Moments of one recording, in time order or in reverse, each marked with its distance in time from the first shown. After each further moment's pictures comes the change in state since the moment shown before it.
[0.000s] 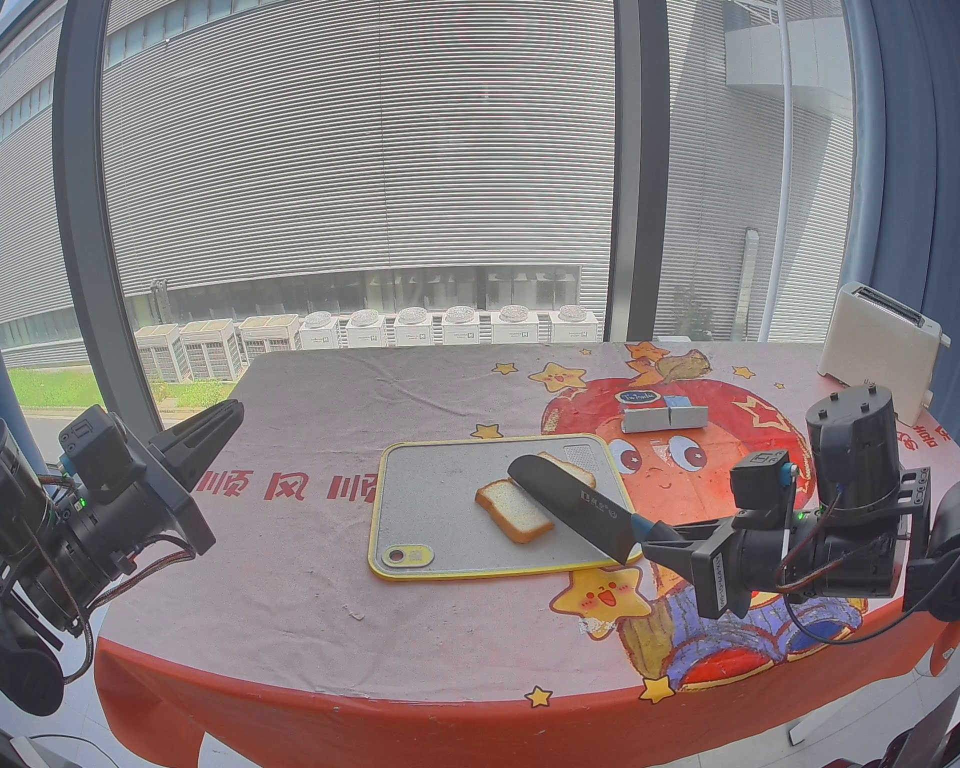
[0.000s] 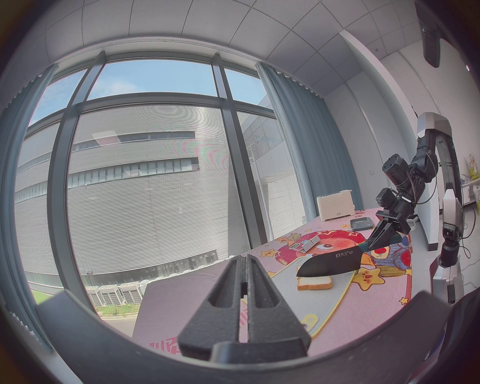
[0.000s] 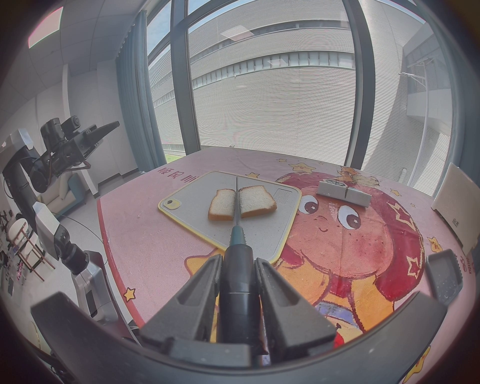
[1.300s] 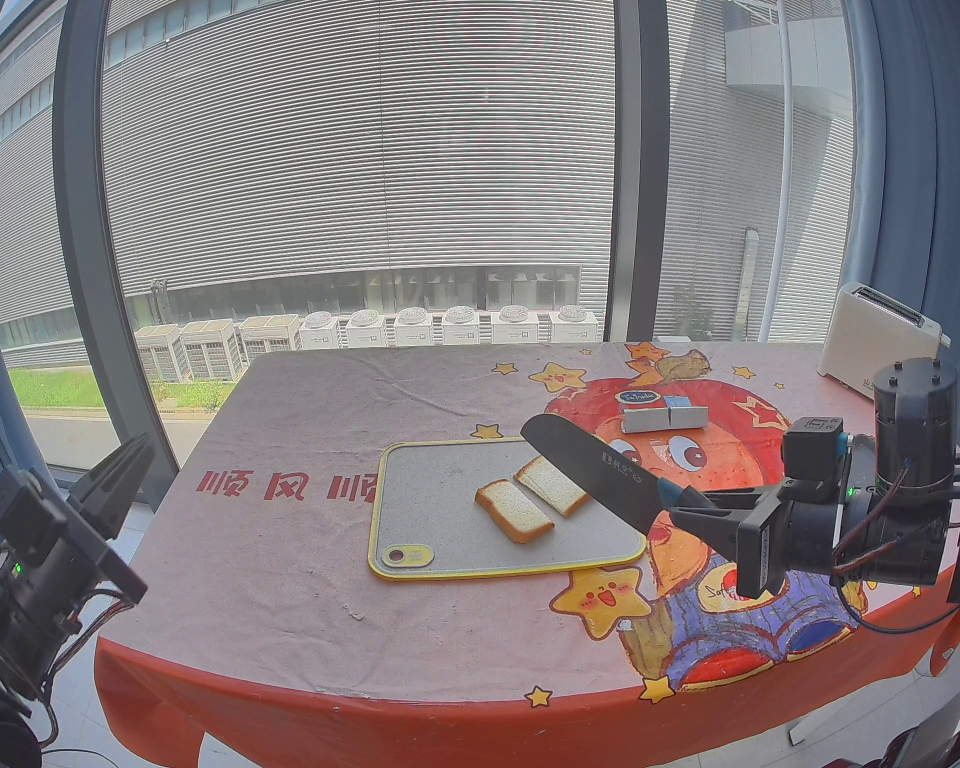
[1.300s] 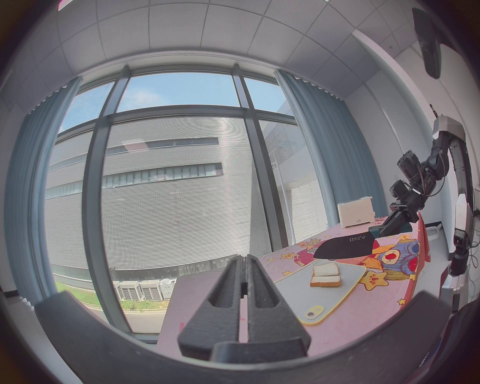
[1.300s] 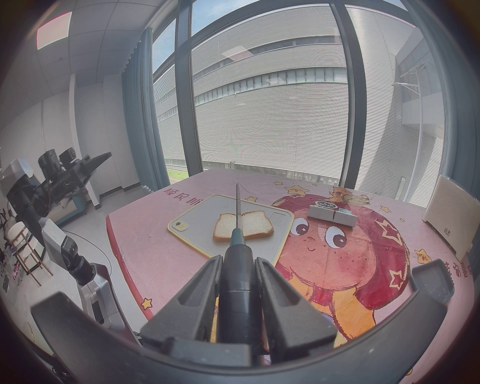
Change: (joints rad) left arm 0.002 -0.264 0.171 0.028 0.169 -0.023; right arm -0.001 -0.126 0.002 0.001 0.000 -0.001
